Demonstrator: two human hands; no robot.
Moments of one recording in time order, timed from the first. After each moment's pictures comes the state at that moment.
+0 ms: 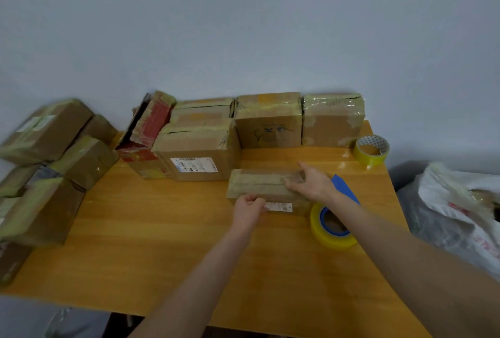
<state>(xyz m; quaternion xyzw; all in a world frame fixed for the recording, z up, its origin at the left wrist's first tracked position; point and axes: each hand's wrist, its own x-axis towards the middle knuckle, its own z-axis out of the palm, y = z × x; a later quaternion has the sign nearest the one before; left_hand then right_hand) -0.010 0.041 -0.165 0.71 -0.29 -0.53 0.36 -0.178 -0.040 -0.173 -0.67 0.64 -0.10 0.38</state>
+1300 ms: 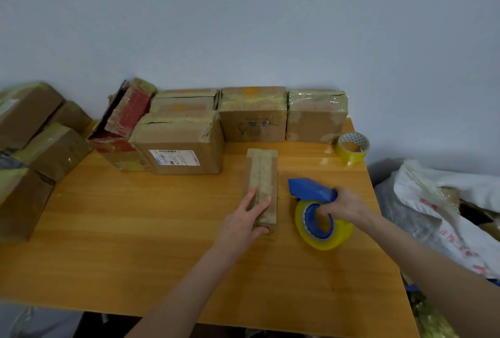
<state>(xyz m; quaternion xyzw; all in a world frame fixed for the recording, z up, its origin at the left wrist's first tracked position) -0.011 0.072 -0.190 0.61 -0.76 -0.22 0.03 -0.268 0.008 -0.184 -0.52 0.73 -0.06 0.45</state>
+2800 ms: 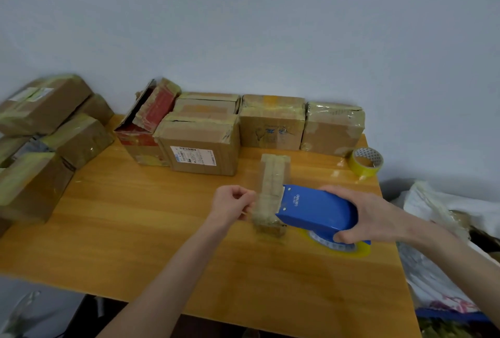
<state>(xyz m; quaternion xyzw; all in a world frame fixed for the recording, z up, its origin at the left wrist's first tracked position) 0.022 0.065 -0.116 0.69 -0.40 -0.49 0.35 -0.262 0.042 -0.075 -0.81 0.44 -0.05 0.39</state>
